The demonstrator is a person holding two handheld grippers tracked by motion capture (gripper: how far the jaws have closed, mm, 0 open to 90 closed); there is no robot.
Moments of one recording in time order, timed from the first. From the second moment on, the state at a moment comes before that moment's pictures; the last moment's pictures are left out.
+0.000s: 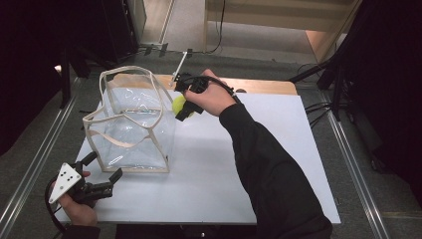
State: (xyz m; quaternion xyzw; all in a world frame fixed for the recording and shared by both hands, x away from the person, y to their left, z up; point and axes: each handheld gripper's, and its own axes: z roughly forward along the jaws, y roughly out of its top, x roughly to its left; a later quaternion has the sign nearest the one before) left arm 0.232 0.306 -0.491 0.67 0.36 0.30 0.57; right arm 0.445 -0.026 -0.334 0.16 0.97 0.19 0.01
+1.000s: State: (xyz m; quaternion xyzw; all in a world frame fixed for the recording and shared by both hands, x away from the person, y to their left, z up) left arm 0.232 0.306 -0.491 0.67 0.36 0.30 0.57; right arm 0.442 -0.008 -0.284 0.14 0.97 0.20 0.02
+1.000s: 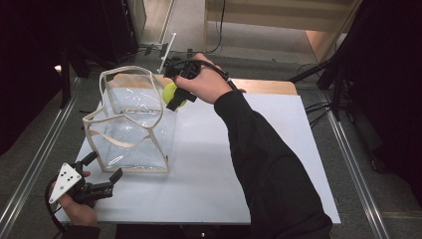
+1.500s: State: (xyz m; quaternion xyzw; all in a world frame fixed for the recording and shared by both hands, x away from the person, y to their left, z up) left arm 0.232 0.306 -0.491 0.67 0.36 0.30 0.57; right arm 0.438 0.009 -0.265 0.13 0.97 0.20 0.03
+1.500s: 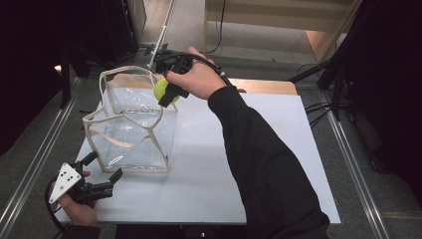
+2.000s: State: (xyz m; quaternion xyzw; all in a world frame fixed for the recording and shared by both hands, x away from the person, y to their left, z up) left arm 0.232 0.306 -0.491 0.68 0.36 0.30 0.57; right arm 0.433 0.031 -0.262 0.11 0.97 0.20 0.03
